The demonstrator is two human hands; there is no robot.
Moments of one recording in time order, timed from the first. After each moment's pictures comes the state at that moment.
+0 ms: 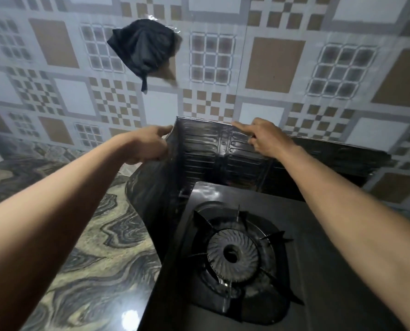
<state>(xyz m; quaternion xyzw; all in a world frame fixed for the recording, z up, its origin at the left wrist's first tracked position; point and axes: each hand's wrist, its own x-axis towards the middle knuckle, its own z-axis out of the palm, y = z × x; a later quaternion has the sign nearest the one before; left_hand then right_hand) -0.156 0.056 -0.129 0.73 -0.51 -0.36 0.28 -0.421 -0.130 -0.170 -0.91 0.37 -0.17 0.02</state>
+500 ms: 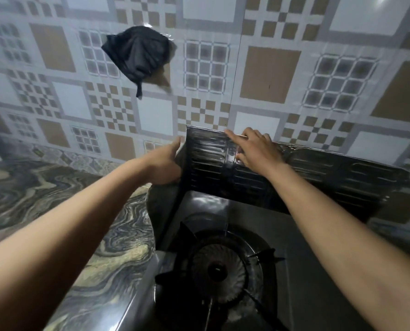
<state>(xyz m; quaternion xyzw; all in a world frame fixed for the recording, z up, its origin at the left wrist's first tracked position) -0.213 0.048 -0.147 0.75 -0.58 -0.22 0.24 -0.419 -0.139 -0.188 -0.91 0.35 -0.16 -0.15</state>
